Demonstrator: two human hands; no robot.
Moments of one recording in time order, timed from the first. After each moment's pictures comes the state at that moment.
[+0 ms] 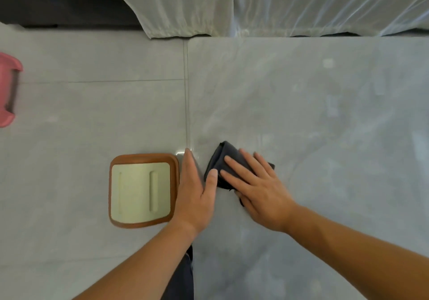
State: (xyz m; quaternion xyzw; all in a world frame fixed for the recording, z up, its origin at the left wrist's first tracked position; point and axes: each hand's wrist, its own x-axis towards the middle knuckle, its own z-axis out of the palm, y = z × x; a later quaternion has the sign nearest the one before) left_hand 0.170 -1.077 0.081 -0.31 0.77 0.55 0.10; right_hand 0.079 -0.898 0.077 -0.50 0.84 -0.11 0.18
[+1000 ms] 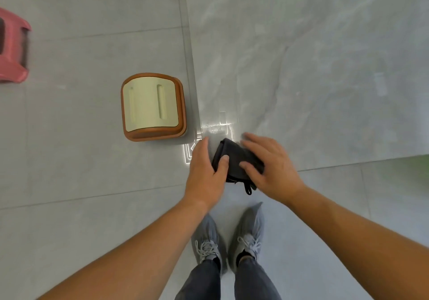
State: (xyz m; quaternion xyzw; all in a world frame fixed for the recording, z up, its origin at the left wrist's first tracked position) left_hand 0.396 -0.988 0.105 -0.30 0.79 0.52 0.13; right_hand 0.319 -0.814 0.102 -0.30 0.90 -0.27 0.17
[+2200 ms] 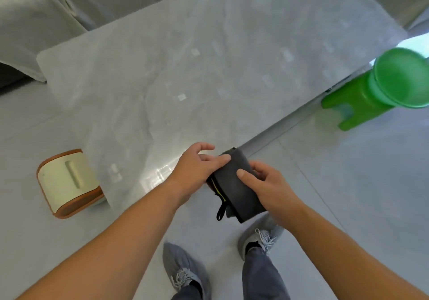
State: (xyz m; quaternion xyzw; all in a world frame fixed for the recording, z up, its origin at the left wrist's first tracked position) left_hand 0.291 -0.775 0.257 -0.18 0.67 0.62 0.36; right_hand 0.355 -0.596 0.267 0.26 0.69 -0.63 0.25
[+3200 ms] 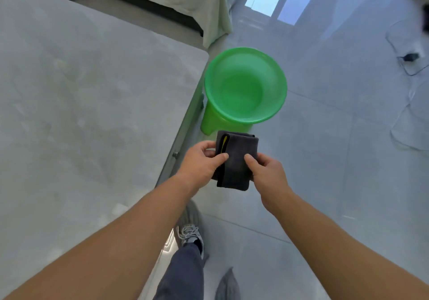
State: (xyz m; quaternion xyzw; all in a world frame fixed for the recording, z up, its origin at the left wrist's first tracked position) left_hand 0.066 -0.138 0.151 0.04 0.69 0.50 0.52; right_hand 0.200 -0.044 0.161 0.58 0.50 -0.64 -0.07
